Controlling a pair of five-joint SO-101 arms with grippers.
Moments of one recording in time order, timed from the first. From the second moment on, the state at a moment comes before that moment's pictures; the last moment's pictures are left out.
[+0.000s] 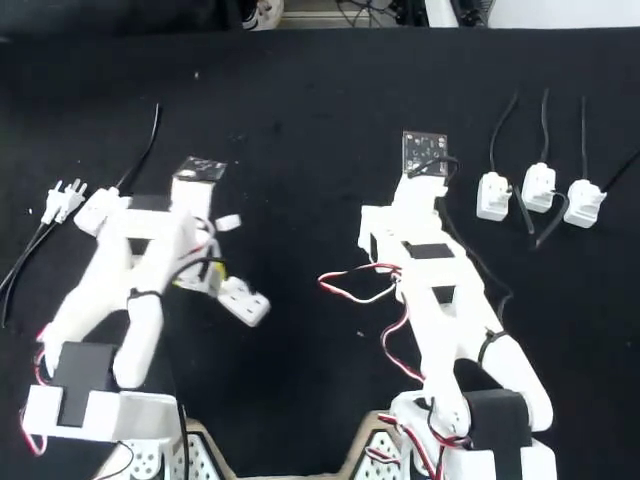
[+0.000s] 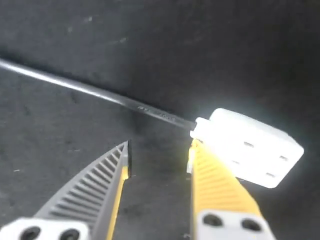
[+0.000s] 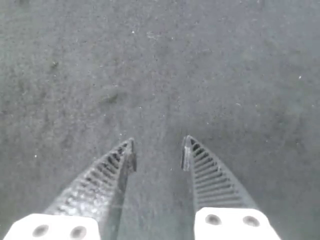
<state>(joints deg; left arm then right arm) -0.3 -5.9 35.3 64.0 -12.5 -4.0 -17.2 58.4 18.4 -9.5</state>
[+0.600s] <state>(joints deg) 10.5 -6.3 27.6 79.8 -18.2 3.4 -17.2 58.4 18.4 -14.6</state>
